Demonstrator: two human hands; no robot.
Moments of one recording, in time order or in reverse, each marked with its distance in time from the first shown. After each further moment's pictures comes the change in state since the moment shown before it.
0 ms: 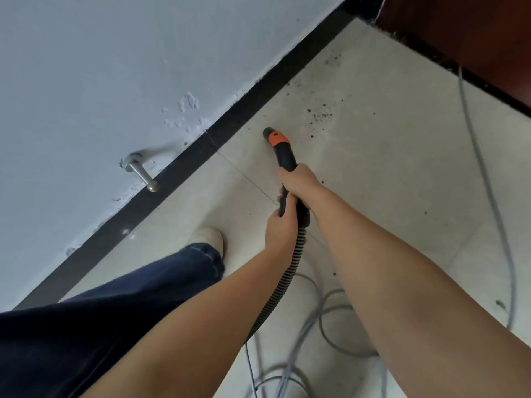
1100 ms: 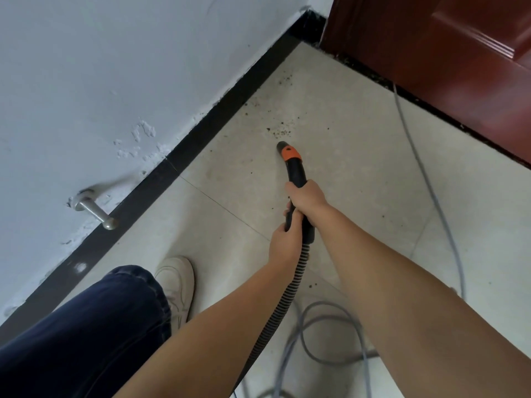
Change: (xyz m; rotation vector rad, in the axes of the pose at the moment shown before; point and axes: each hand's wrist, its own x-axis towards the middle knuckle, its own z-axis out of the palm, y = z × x) left_hand -0.002 0.000 0.046 0.070 -0.227 -0.039; right_hand 0.000 0.021 -0.062 0.102 0.239 0.083
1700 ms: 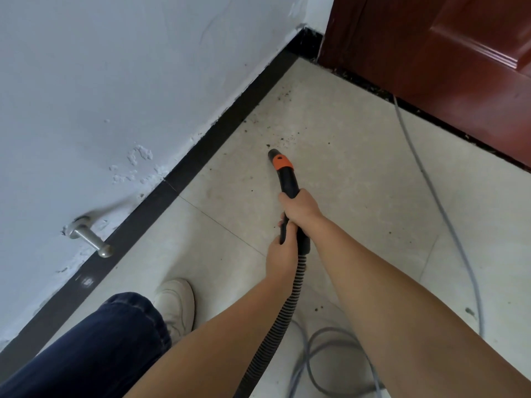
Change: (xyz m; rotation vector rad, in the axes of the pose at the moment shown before) left_hand 0.021 0.010 -0.003 0.011 0.057 0.034; right_hand 0.019 -0.014 0.011 -0.016 -0.029 -0.045
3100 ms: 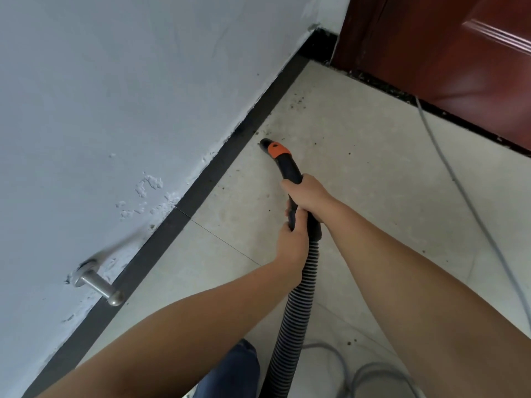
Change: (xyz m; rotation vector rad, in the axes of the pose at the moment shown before) left_hand 0.058 0.063 -0.019 0.006 -0.126 -0.053; right_hand 0.052 -0.064 0.019 -0.041 -0.088 -0.035
